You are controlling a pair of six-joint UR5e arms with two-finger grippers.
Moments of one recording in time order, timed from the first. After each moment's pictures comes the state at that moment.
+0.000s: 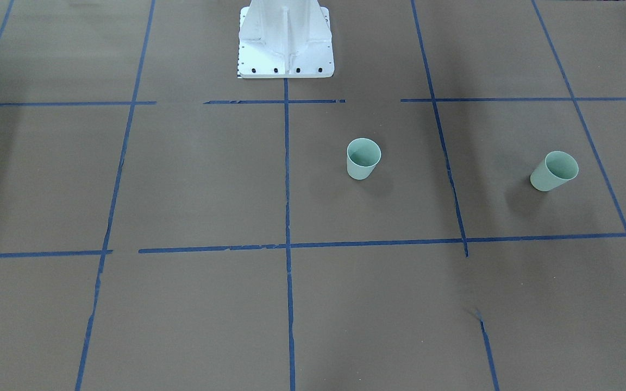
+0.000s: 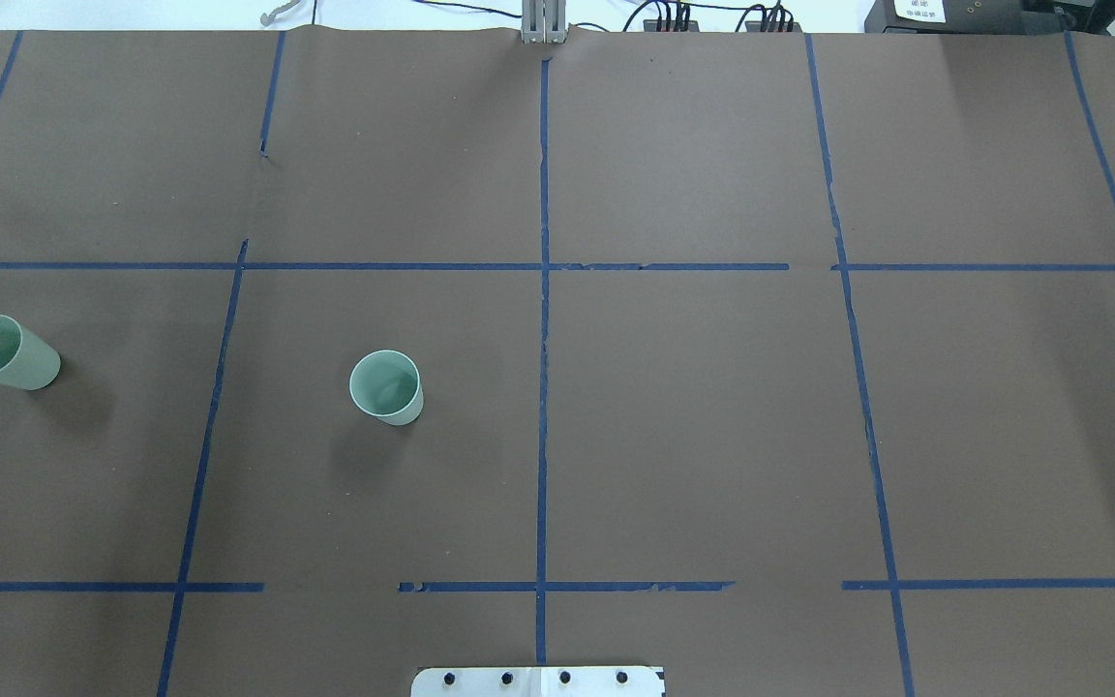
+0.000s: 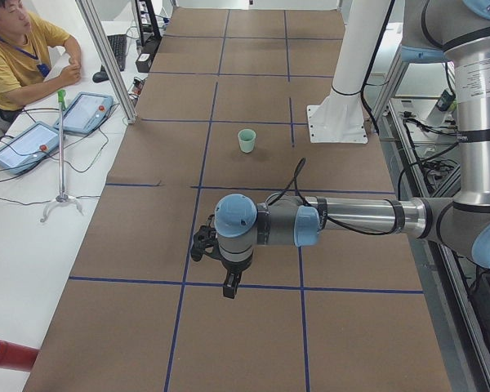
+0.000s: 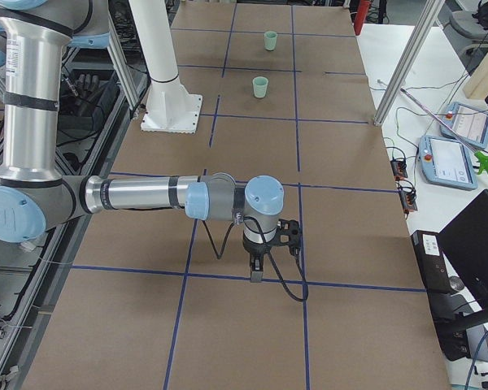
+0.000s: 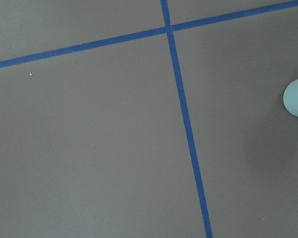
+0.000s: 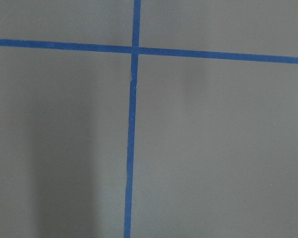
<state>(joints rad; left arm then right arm) -1.61 -1.40 -1.79 -1.55 -2.35 0.26 1.56 -1.71 1.79 -1.68 2.26 -0.04</state>
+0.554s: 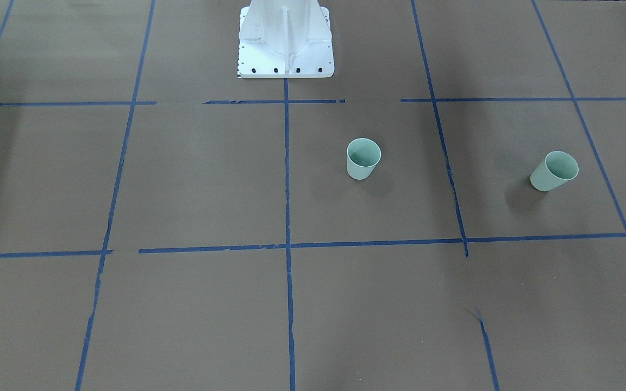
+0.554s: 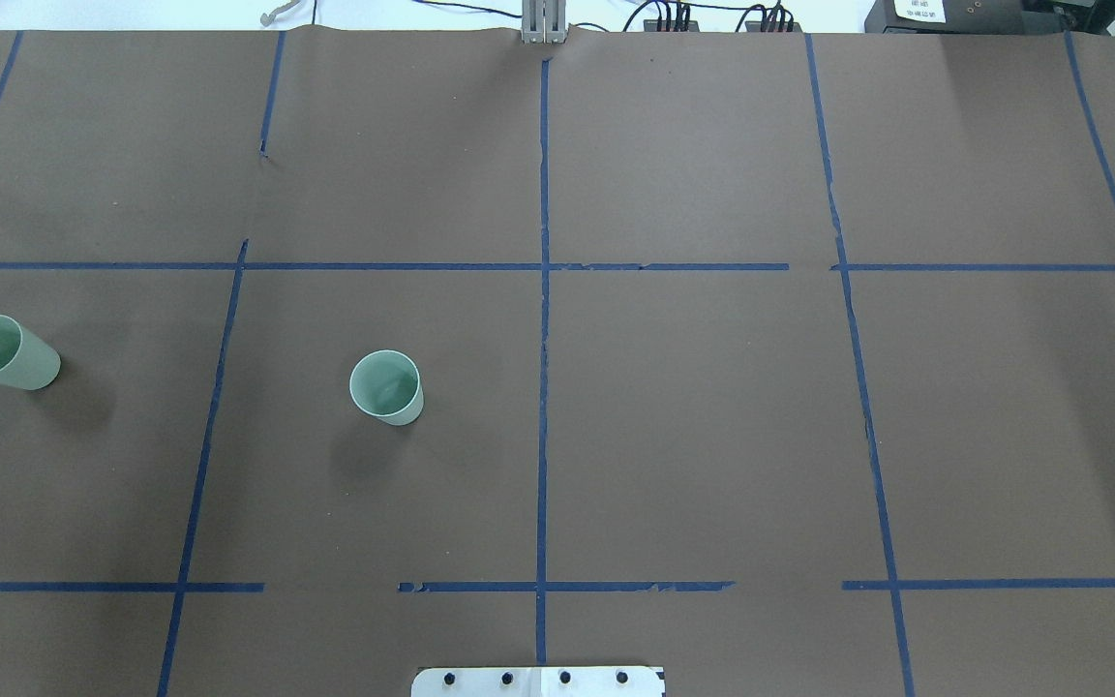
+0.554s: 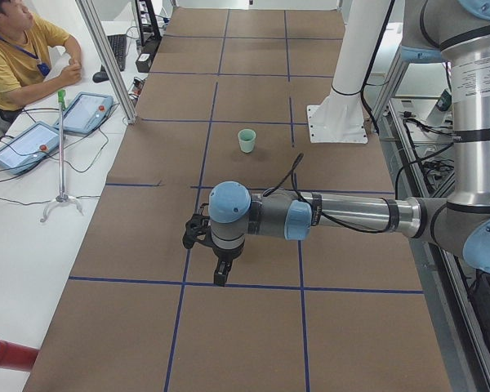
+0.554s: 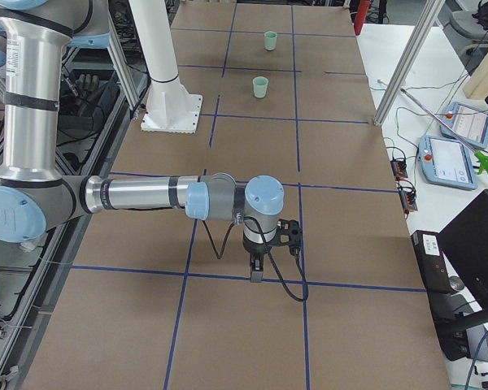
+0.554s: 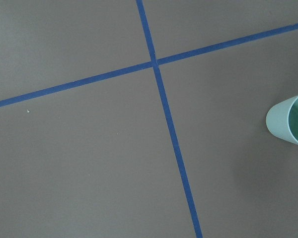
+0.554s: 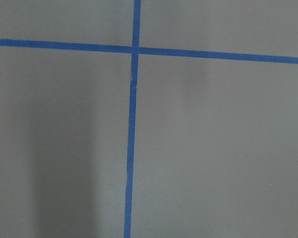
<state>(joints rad) -1.54 -1.41 -1.79 -1.67 -2.36 0.08 1.56 -1.71 1.79 -1.68 2.26 -0.04</state>
